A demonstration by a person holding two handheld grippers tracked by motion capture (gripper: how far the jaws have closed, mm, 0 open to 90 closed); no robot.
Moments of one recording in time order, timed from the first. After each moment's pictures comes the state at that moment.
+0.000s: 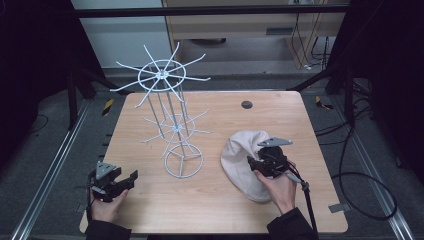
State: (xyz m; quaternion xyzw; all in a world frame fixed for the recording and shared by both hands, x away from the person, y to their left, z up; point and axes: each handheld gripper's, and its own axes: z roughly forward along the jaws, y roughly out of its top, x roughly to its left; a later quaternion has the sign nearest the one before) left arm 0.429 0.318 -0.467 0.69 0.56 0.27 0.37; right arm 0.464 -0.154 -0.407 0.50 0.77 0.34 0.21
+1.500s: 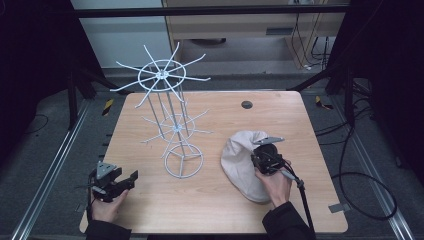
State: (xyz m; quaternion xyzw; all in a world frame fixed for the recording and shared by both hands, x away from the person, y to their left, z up) left arm 0.429 0.317 -0.468 0.69 0.56 0.26 0.37; right arm 0.483 -0.149 -0.427 0.52 0.78 0.30 0.20
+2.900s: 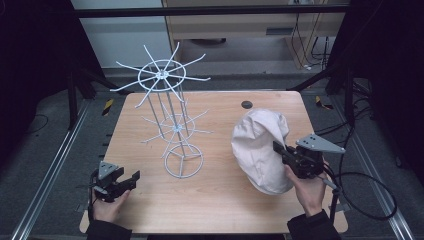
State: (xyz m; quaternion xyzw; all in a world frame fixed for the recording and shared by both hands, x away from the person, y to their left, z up) left arm 0.429 0.312 -0.467 0.70 0.55 0.26 0.37; right arm 0.426 -0.215 -0.356 0.45 0.70 0.49 0.26
